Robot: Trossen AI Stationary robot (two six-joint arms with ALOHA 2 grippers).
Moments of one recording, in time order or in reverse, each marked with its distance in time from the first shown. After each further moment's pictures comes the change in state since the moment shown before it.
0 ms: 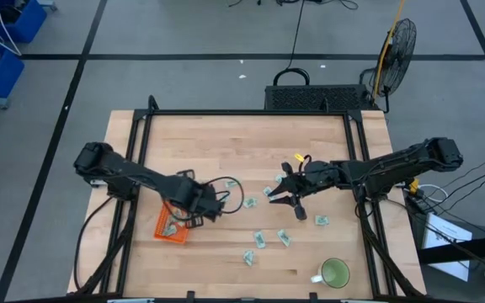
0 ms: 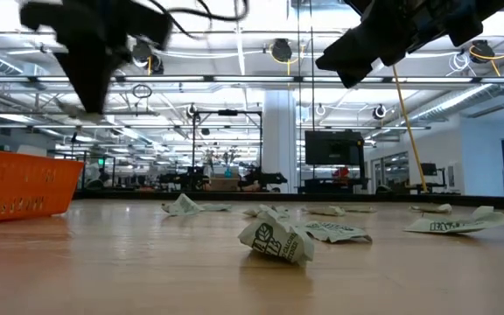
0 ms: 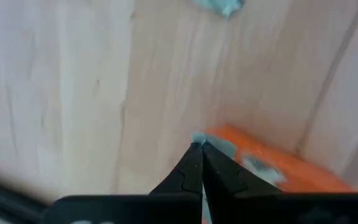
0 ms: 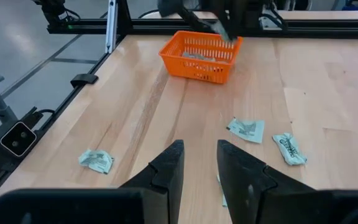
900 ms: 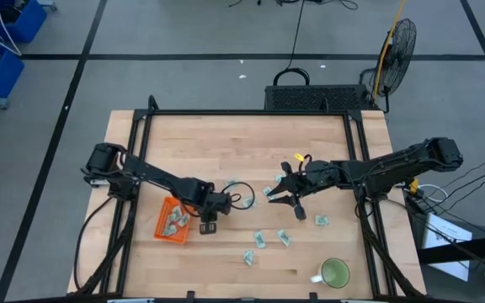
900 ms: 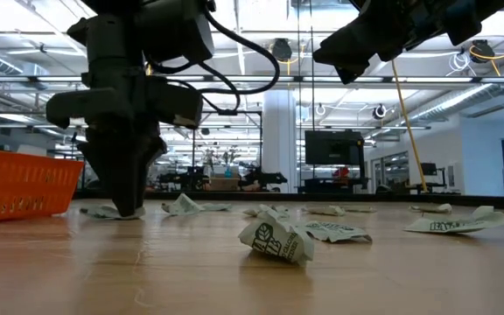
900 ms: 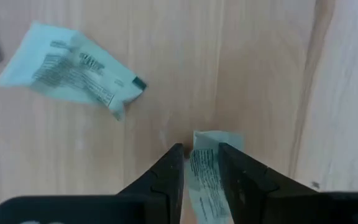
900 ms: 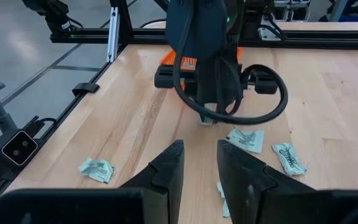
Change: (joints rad) left arm 0.112 0.112 -0.311 0.763 0.246 0.274; right arm 0.000 0.000 0.000 0.036 0.000 0.000
